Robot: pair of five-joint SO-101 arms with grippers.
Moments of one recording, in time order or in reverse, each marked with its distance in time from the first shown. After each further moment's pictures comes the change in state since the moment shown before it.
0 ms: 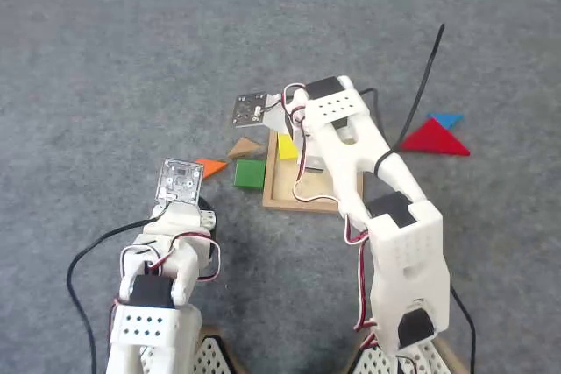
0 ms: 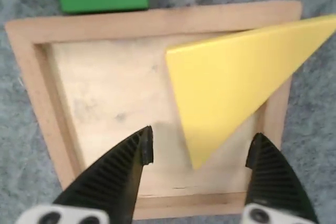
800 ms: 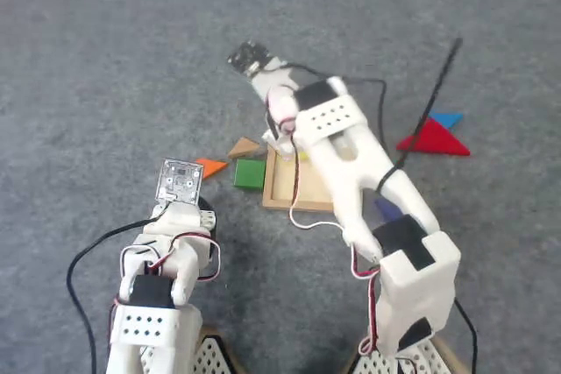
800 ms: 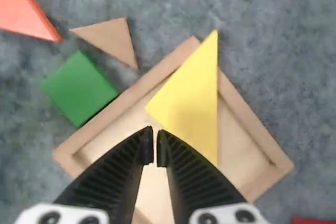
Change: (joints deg) left arm 0.0 0.0 0.0 0.0 0.0; right arm -4.7 -15.0 9.9 -10.3 -40.4
